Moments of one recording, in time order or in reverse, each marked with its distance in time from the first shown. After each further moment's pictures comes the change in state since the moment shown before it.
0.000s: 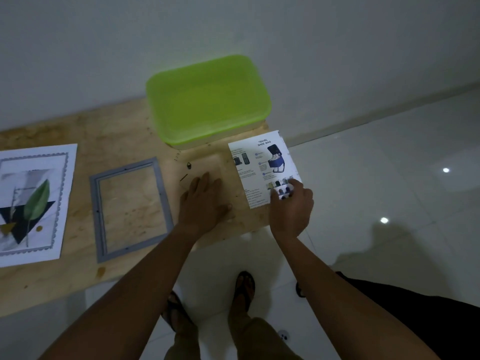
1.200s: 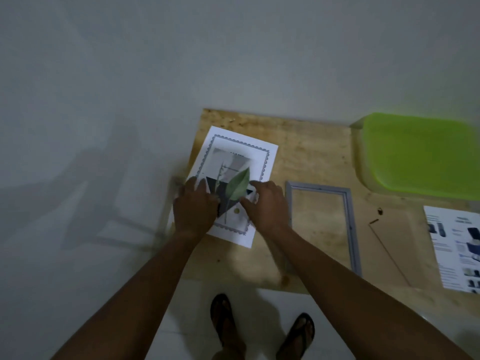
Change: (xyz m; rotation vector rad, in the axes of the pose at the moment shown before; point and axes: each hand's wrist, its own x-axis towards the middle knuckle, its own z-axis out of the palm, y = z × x) left_hand -0.130 -0.406 -0.121 -0.131 0.467 -0.496; right_hand -0.290 -0.262 0.256 -0.280 -0.744 -0.822
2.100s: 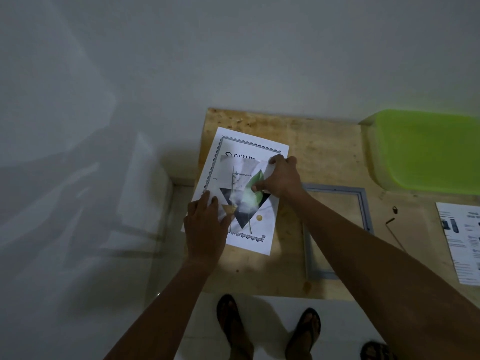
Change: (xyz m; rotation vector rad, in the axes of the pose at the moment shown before) left_hand -0.006 -0.045 0.041 0.200 -0.080 0.174; right_hand 0.084 -0.015 -0.016 0.089 -0.137 0.256
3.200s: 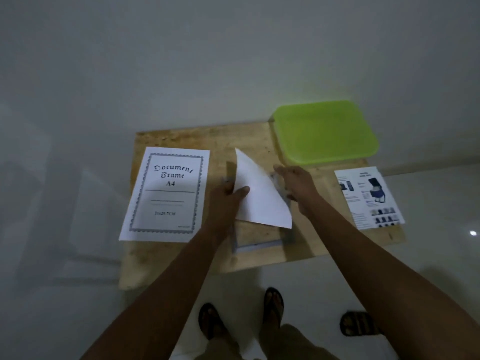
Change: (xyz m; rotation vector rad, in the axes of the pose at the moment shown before) left_hand -0.023 0.236 -0.093 -1.324 -0.251 -0.155; right_hand -0.127 0.145 -0.159 0.791 0.249 0.328
